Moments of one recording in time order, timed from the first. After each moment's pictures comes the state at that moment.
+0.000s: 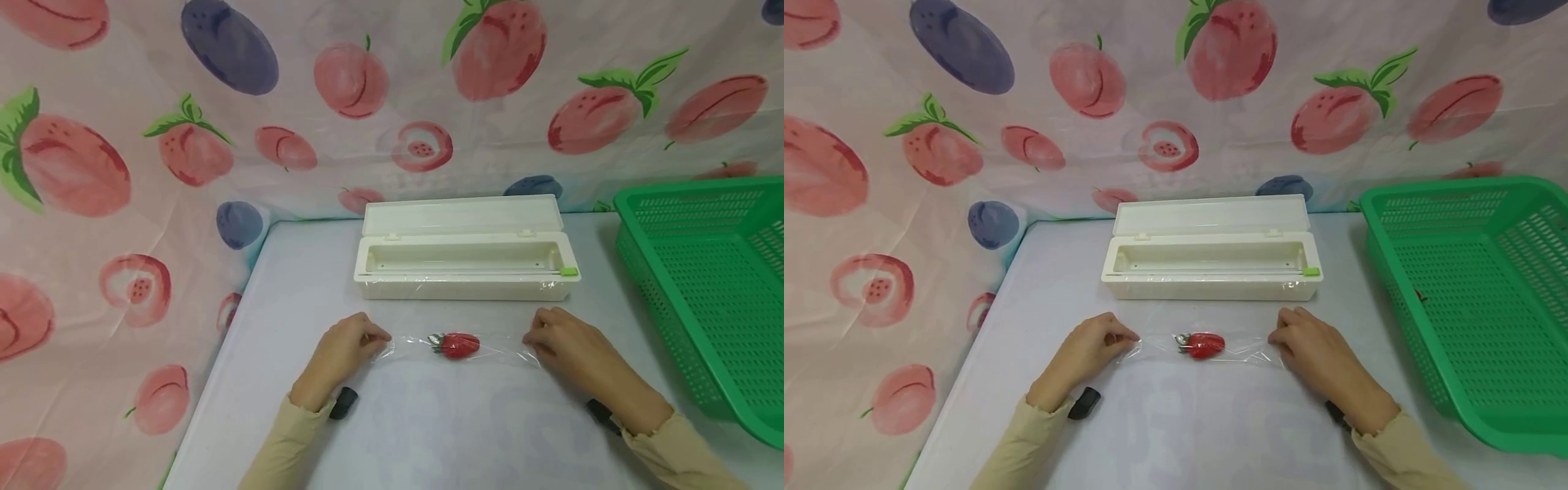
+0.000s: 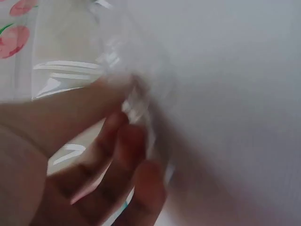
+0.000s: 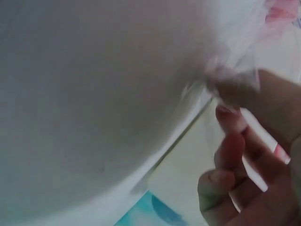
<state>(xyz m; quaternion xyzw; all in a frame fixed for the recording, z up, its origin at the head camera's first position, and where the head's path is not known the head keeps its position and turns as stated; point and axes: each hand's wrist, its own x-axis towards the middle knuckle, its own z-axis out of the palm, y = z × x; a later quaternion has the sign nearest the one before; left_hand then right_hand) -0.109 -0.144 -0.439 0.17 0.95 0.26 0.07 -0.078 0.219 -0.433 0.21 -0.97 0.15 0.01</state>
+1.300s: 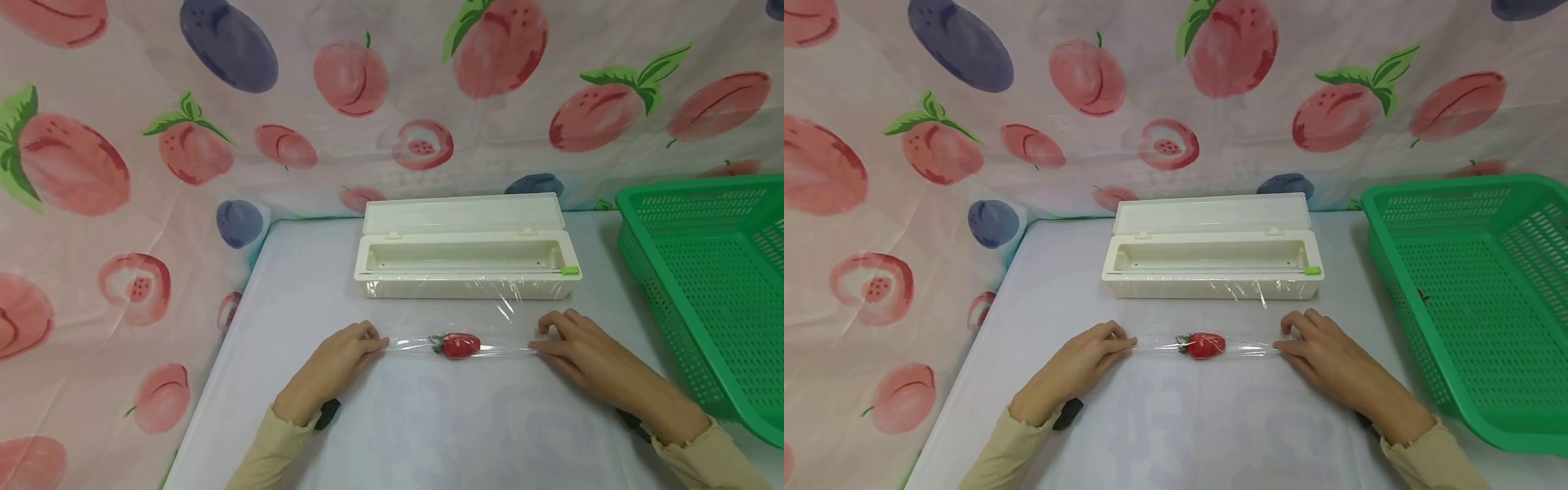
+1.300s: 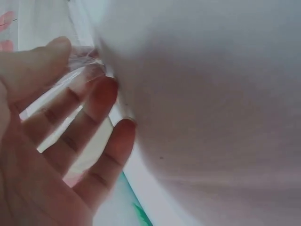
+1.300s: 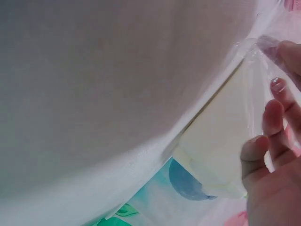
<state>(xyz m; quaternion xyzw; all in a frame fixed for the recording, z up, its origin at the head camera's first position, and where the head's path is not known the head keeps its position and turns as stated) -0.093 -0.163 -0.442 0.33 0.93 0.15 0.01 -0.070 0.250 -0.449 0.37 -0.91 0.14 0.12</state>
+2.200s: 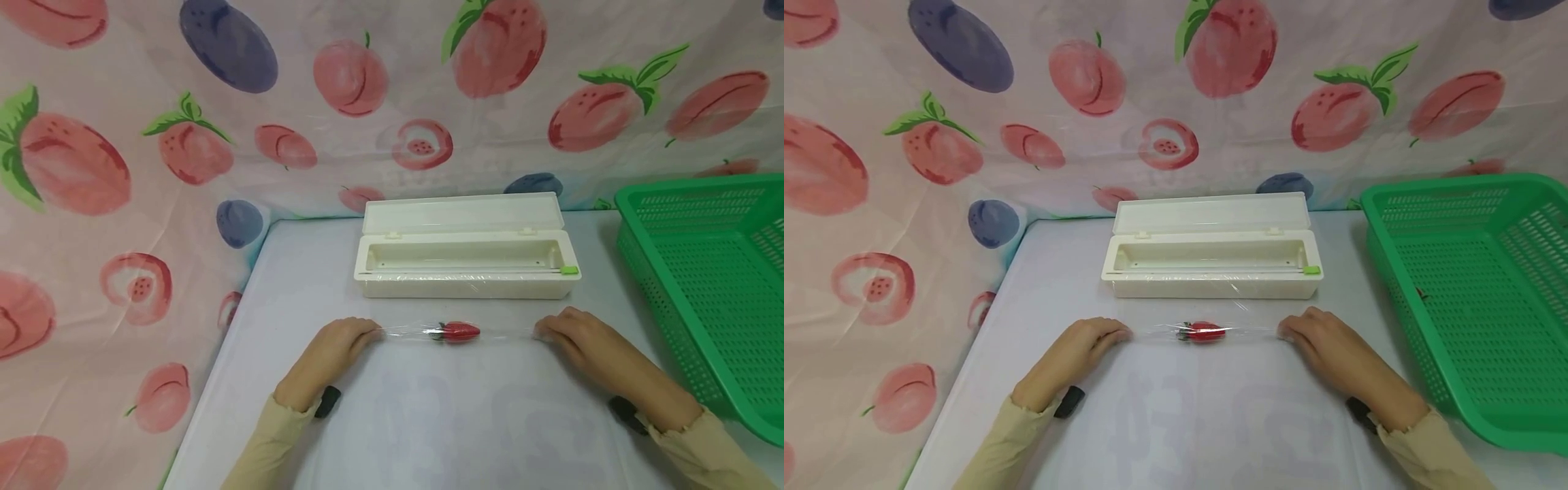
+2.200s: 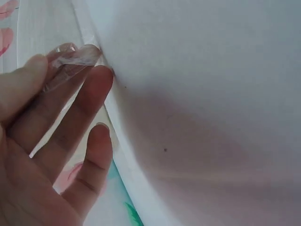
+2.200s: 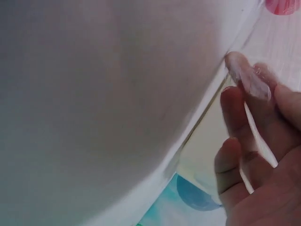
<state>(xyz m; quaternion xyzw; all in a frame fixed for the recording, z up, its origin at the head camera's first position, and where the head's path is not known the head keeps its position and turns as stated) -0.110 -0.161 -0.440 0.24 0.94 0.24 0.04 -0.078 0.249 -0.439 0.23 -0.95 0.22 0.01</state>
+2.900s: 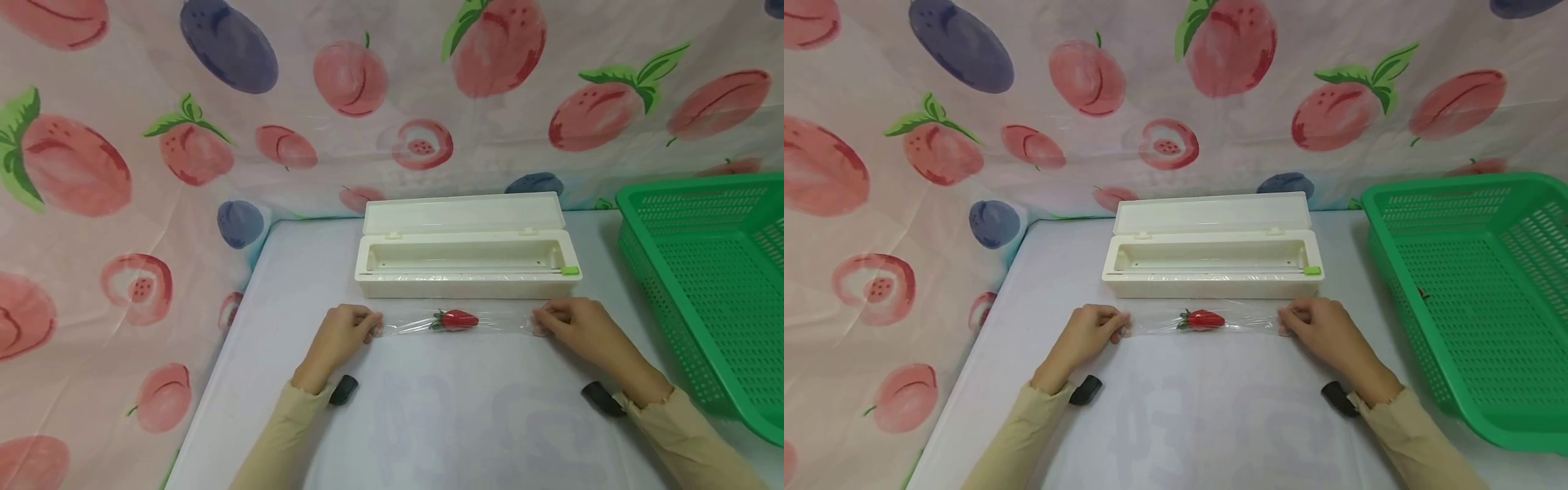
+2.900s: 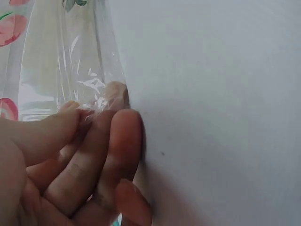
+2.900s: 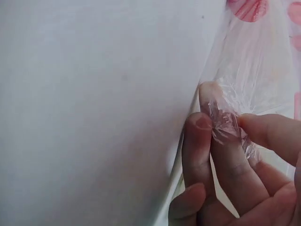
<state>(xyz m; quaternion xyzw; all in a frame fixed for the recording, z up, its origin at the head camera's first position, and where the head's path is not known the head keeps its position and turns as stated) -0.128 -0.146 -0.438 0.06 0.93 0.36 0.10 -0.103 0.239 -0.441 0.06 -0.93 0.34 -0.07</state>
